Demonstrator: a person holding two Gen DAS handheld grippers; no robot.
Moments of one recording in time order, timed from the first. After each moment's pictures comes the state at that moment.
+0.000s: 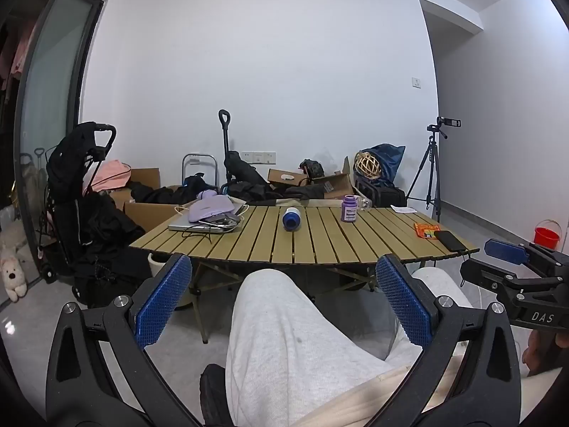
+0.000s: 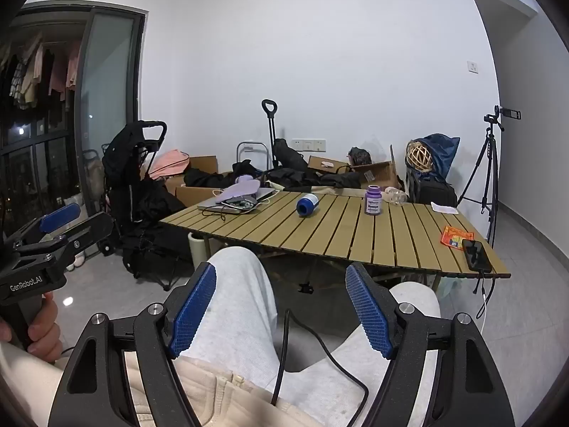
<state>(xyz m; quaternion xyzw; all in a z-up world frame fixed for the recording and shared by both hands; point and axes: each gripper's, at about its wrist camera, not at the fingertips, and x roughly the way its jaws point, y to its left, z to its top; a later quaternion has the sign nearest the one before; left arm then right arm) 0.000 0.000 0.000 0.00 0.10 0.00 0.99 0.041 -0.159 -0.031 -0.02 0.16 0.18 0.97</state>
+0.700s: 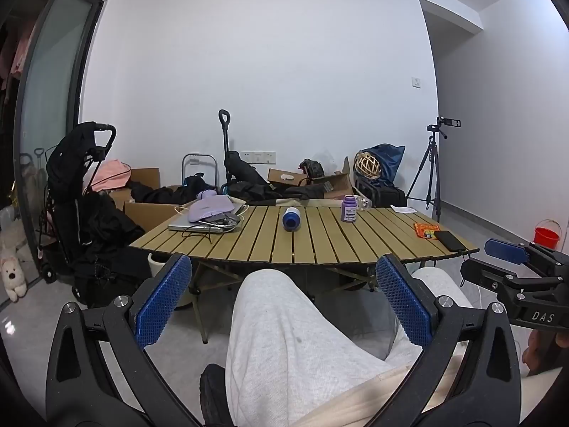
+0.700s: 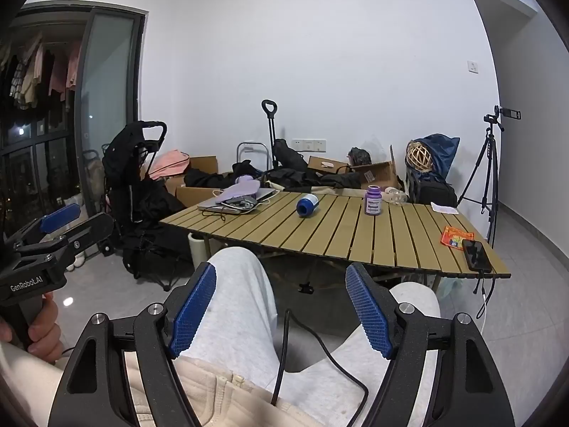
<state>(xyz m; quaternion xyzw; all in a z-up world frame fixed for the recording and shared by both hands) 0.000 0.000 0.000 0.00 0.10 0.00 0.99 0.041 -0.160 -0.030 -0.02 0.16 0.18 0.97</state>
